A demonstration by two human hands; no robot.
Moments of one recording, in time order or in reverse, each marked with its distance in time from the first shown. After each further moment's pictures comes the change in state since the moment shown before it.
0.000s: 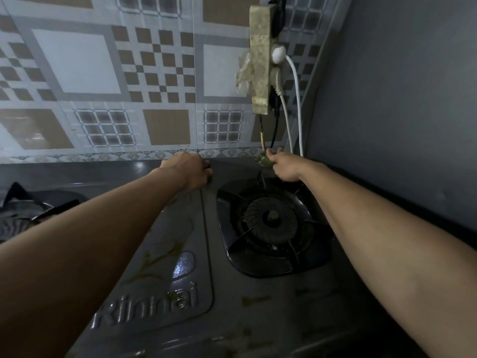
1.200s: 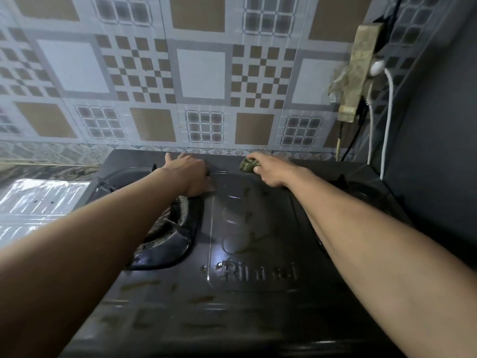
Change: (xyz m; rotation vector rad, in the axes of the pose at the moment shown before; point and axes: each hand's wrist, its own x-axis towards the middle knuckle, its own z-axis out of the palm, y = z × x) left_hand -0.132 -0.144 -0.034 0.196 -0.100 -0.174; right_hand -0.030 -0.220 0.053 -0.053 0.070 -0.318
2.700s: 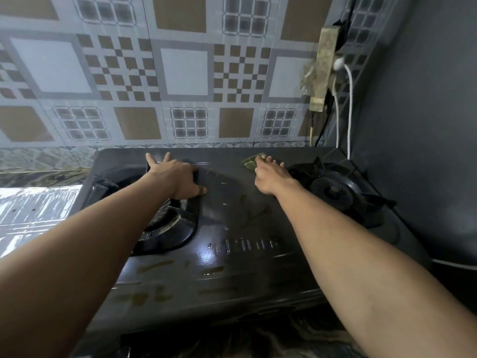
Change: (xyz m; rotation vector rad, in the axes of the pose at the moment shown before) left_hand -0.025 -0.015 0.021 -0.006 0.006 0.039; right_hand -0.066 -0.022 0.028 -0.048 0.116 0.297
